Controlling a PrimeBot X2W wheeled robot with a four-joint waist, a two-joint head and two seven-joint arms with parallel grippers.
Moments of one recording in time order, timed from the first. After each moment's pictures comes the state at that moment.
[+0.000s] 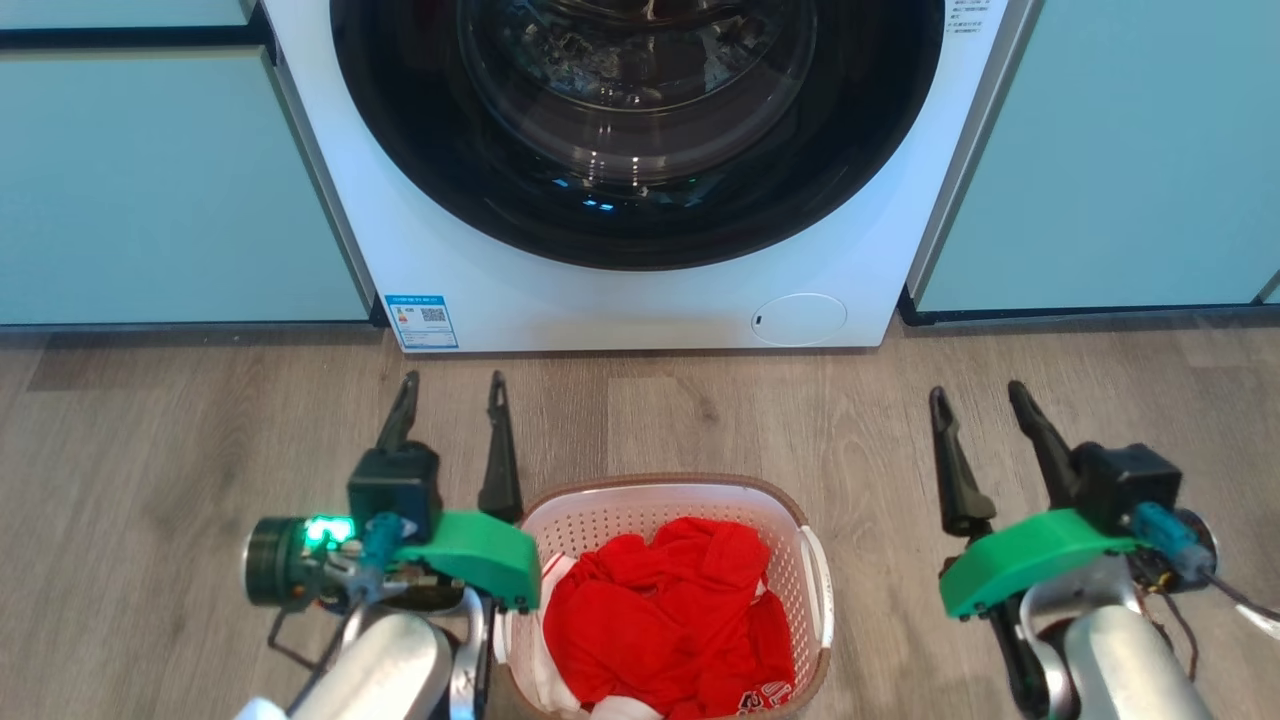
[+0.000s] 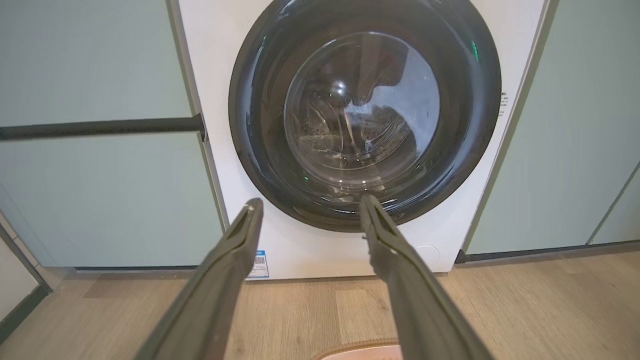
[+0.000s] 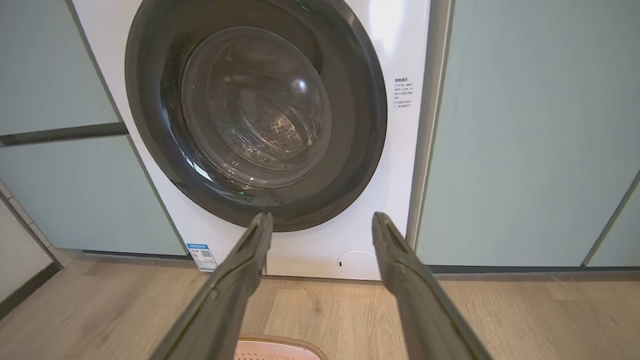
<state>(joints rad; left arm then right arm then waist) -0.19 0.22 -0.62 0.08 -0.37 0.46 -0.17 -0.08 -0.07 0.11 0.15 0.25 0.13 -0.17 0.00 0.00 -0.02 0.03</state>
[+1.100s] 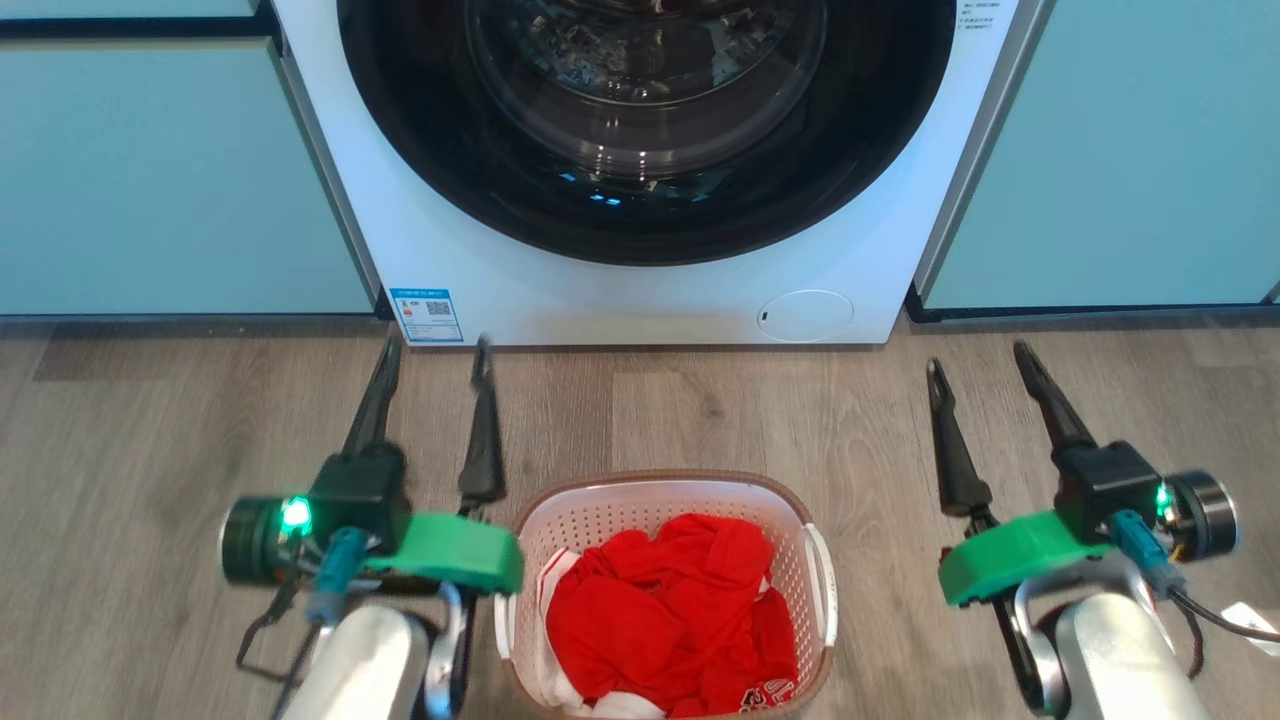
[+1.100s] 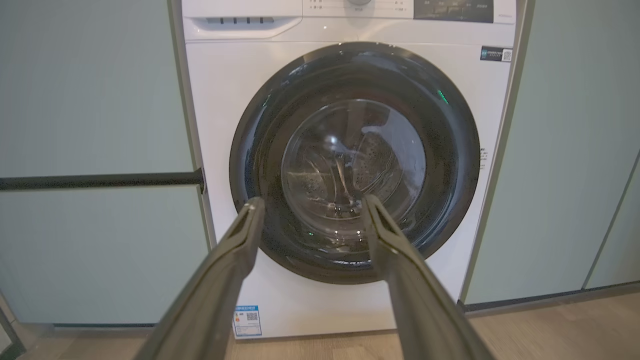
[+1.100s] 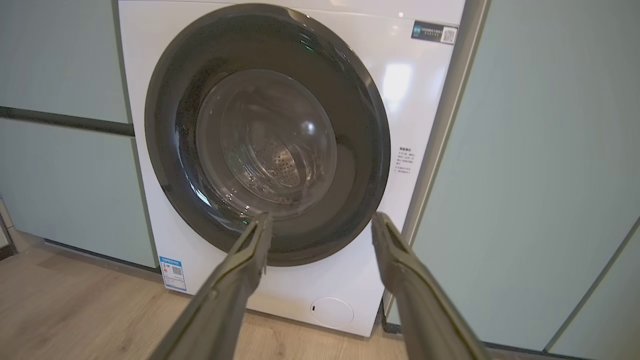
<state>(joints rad) -0.13 0.07 -0.38 0.05 -0.16 0.22 -0.26 -0.10 -0.07 0.11 0.09 0.02 0.13 -0.26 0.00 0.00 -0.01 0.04</state>
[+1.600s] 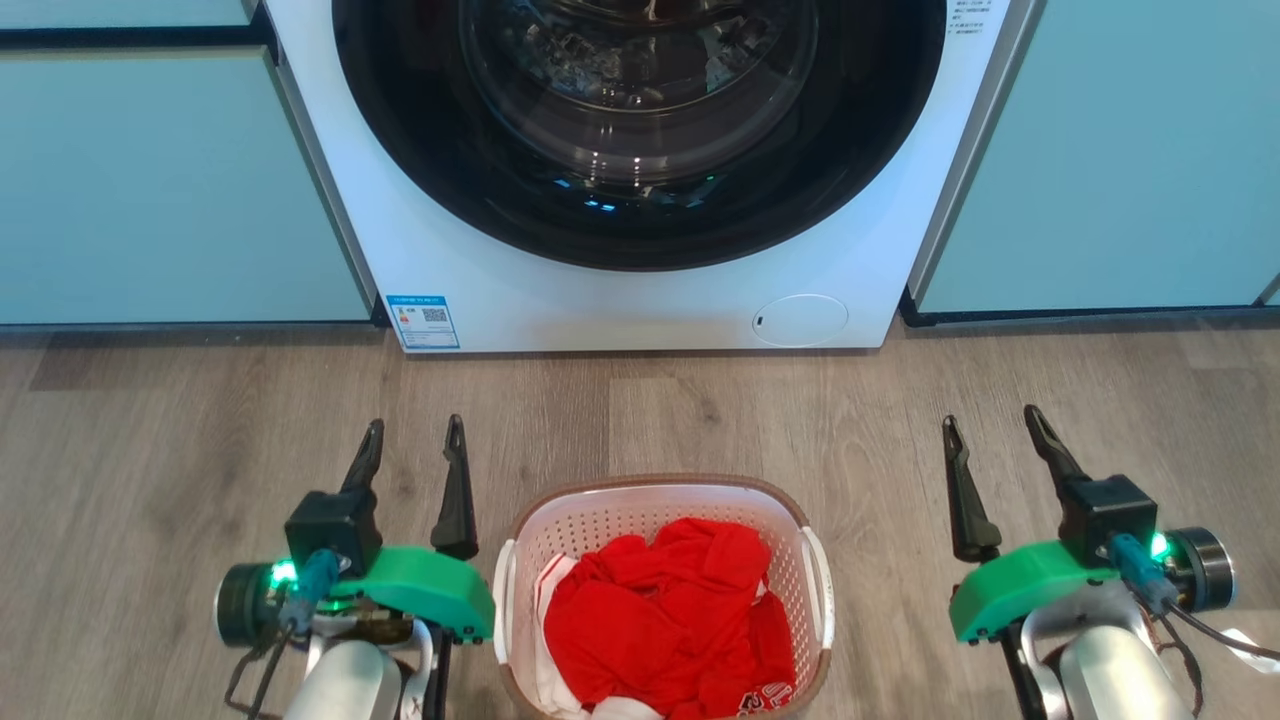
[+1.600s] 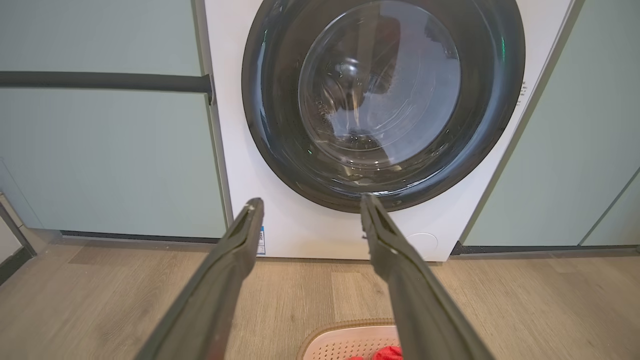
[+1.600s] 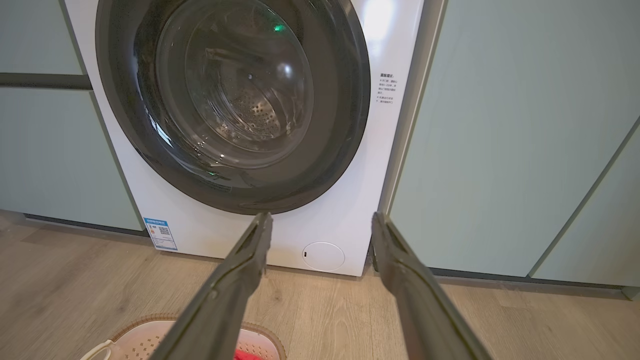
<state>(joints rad) -0.08 0.05 -0.29 0.25 -0.24 0.13 -0.26 -0.07 -0.06 0.06 0.24 0.06 0.13 -0.26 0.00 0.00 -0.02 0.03</state>
